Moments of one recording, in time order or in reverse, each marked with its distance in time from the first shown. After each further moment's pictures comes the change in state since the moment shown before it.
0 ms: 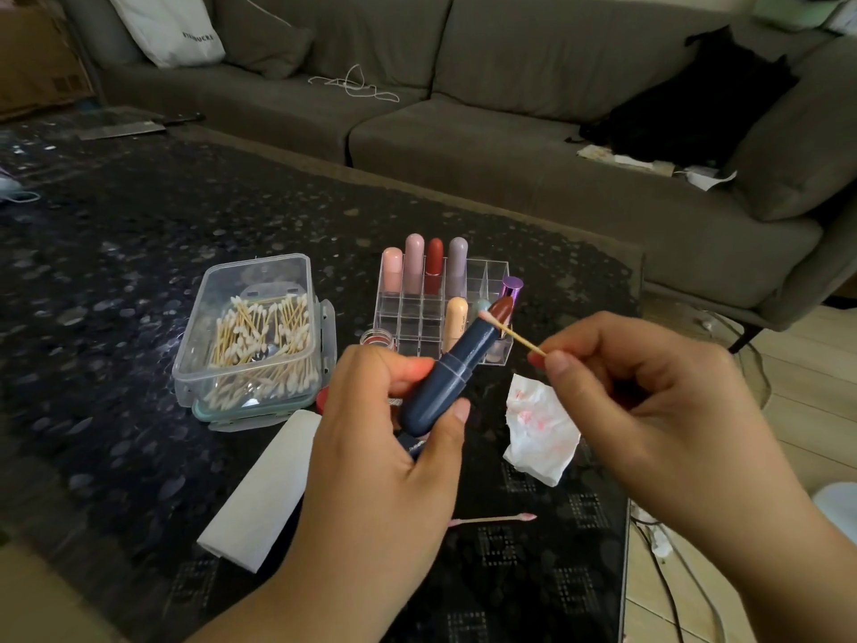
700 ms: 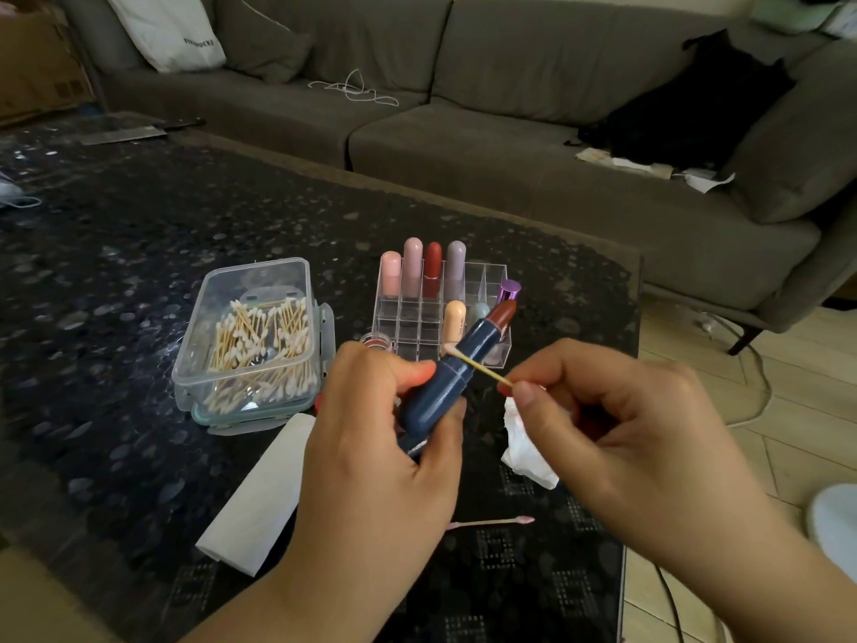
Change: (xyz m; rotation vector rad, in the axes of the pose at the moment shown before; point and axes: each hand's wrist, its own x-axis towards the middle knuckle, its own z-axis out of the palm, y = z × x) left_hand 0.005 -0.002 -0.001 0.220 0.072 0.260; right_hand -0.004 -0.008 0.006 -0.014 -0.078 -0.058
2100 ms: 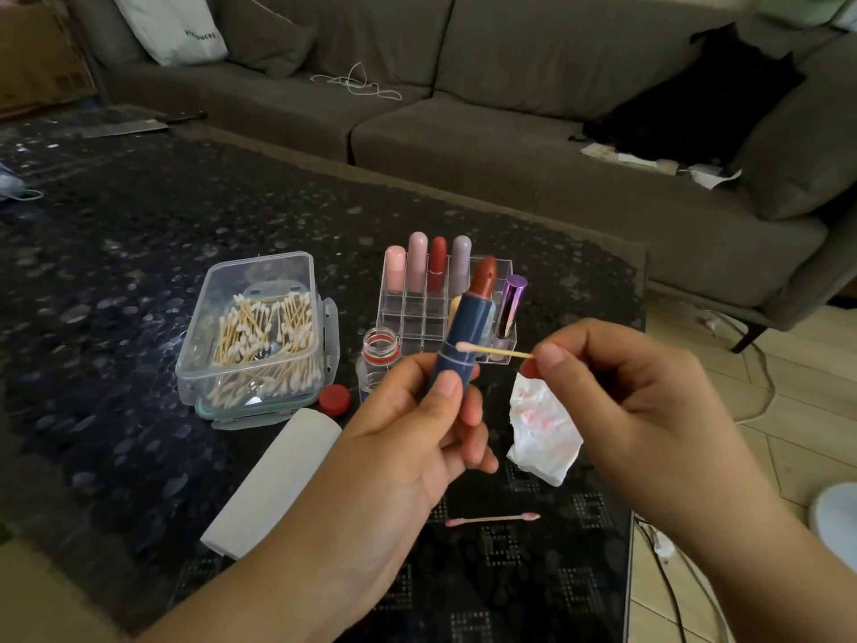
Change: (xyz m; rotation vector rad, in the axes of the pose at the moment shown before) left_hand 0.006 0.006 0.000 -1.185 -0.337 -0.719; right_hand 0.004 0.007 0.004 0.182 0.056 0.219
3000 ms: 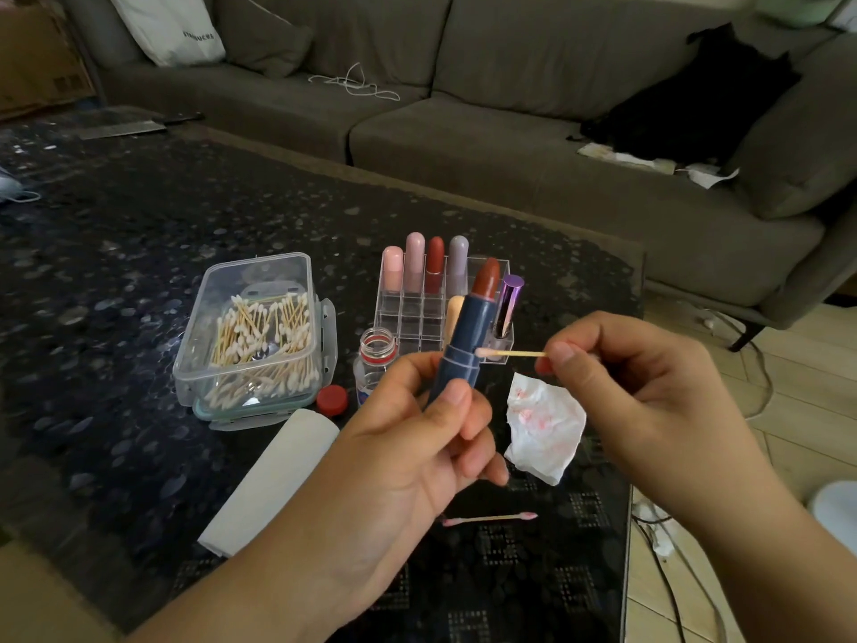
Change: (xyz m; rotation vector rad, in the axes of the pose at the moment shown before) left_hand -0.001 0.003 0.003 -0.112 -0.060 -0.078; right_hand 0.003 0.009 -0.008 0.076 -0.004 0.014
